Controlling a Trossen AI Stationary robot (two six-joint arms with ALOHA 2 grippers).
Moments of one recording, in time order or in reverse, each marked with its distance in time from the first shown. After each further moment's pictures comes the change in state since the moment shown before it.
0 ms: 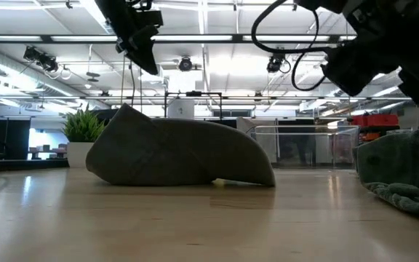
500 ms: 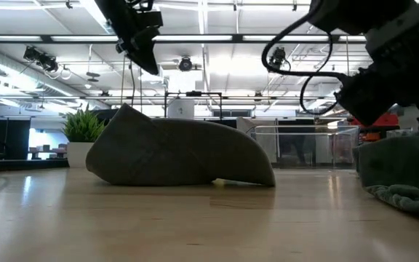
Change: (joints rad) left arm 0.012 0.000 0.000 0.021 -0.003 0.003; right arm 0.060 0.065 -0.105 0.163 0.026 0.013
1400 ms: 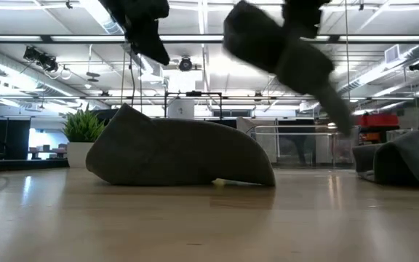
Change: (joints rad) left arm -0.087 0.000 0.000 0.034 0.344 0.055; right arm -0.182 -0.033 0.635 -0.489 0.563 -0.832
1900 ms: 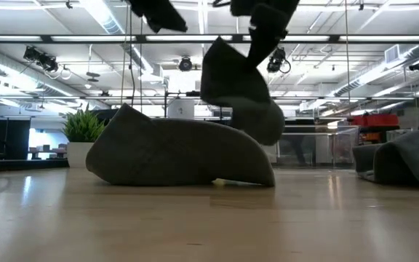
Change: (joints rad) left arm -0.214 0.000 0.000 0.167 0.052 0.101; right arm -0.191 0.072 0.027 0.130 0.281 -0.461
